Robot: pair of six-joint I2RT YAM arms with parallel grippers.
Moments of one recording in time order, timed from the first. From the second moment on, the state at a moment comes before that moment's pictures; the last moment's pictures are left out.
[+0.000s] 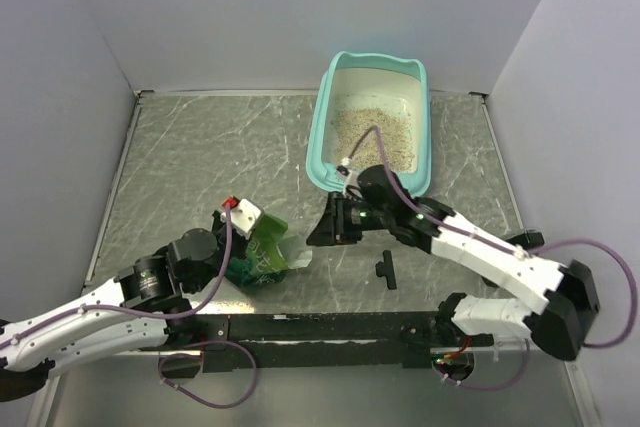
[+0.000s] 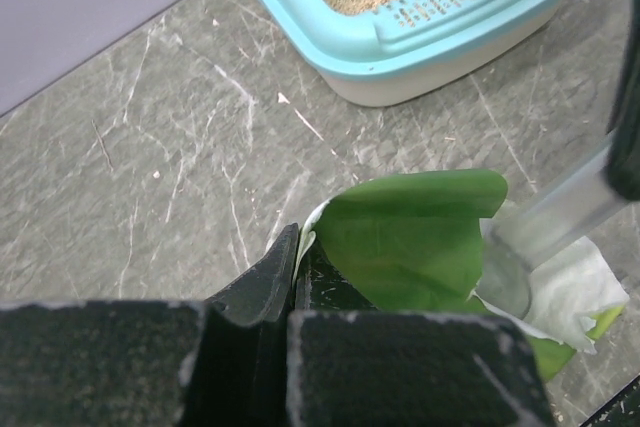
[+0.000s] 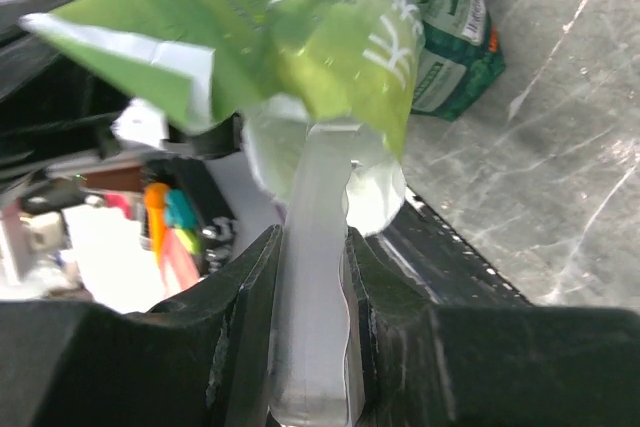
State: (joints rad) left arm -1.11 0.56 0.62 -0.30 -0.54 0.07; right arm 0.83 1.12 0.89 -0.36 -0.44 0.88
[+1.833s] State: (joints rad) left arm -1.04 0.53 0.62 -0.34 -0.55 -0.01; right arm 0.94 1.08 0.26 0.67 -0.38 1.31
